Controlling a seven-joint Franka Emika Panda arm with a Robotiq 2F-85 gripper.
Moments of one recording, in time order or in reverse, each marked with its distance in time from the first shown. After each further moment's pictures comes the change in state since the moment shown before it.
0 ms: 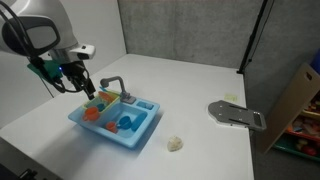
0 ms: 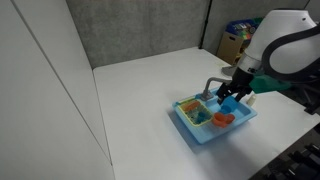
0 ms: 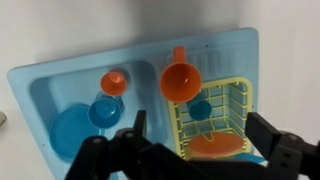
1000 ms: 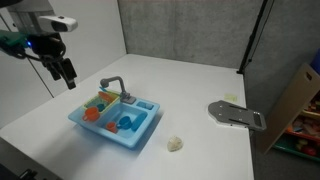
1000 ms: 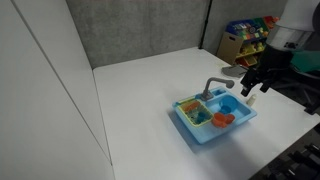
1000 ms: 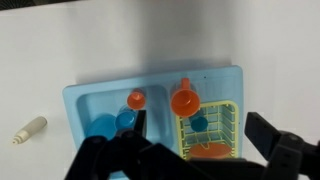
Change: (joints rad) arm -0.027 -0.317 0.003 -0.063 -0.002 -0.341 -0.043
